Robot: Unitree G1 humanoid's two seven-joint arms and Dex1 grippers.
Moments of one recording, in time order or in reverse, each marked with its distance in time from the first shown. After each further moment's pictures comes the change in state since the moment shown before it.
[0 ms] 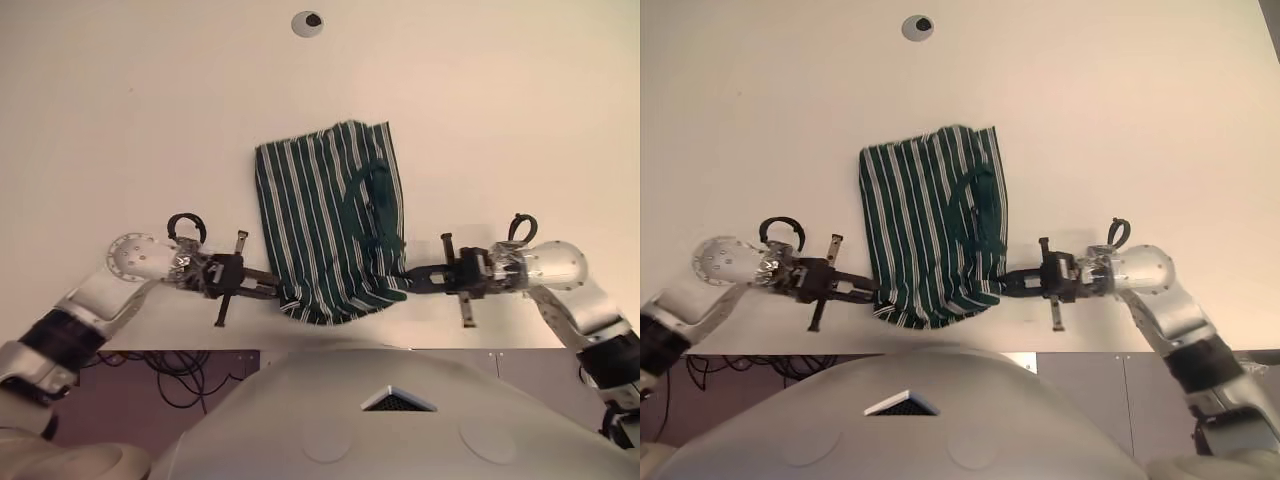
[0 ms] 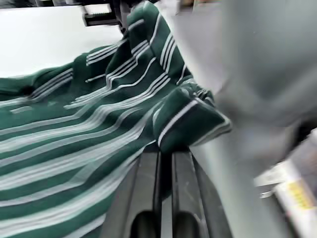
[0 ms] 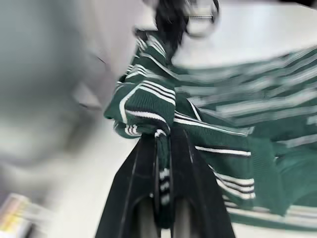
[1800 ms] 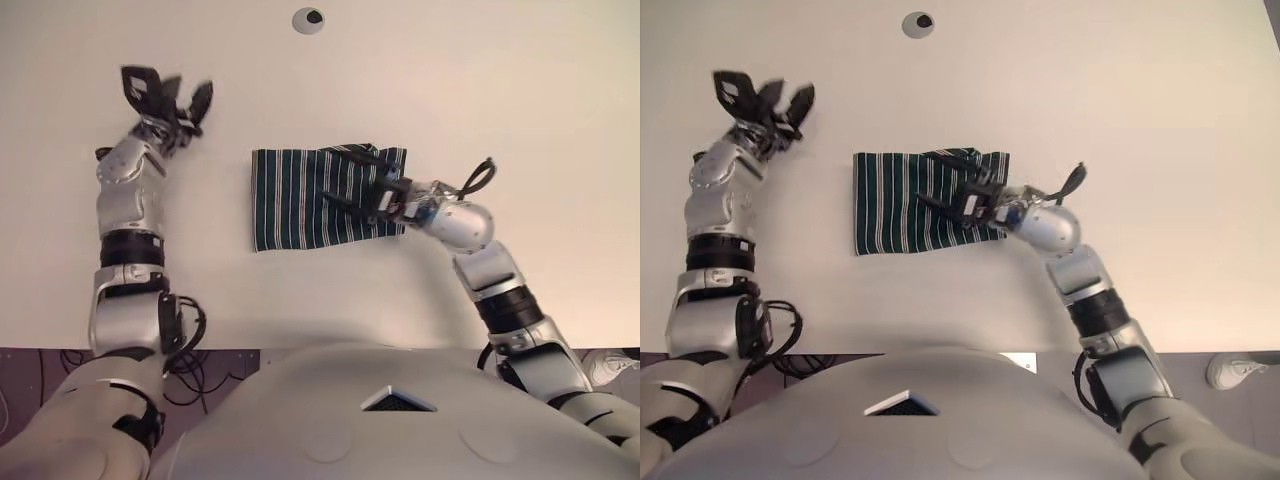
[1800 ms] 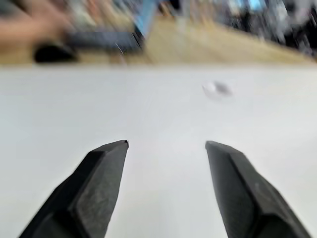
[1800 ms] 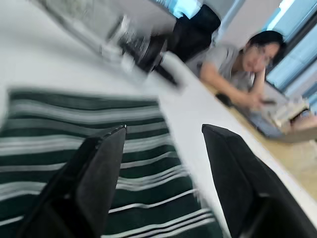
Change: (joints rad) left arm -0.472 -0.745 0.841 0.772 0.343 0.211 0.856; right arm -0.307 0.595 0.066 0.407 -0.908 -0.215 -0.748
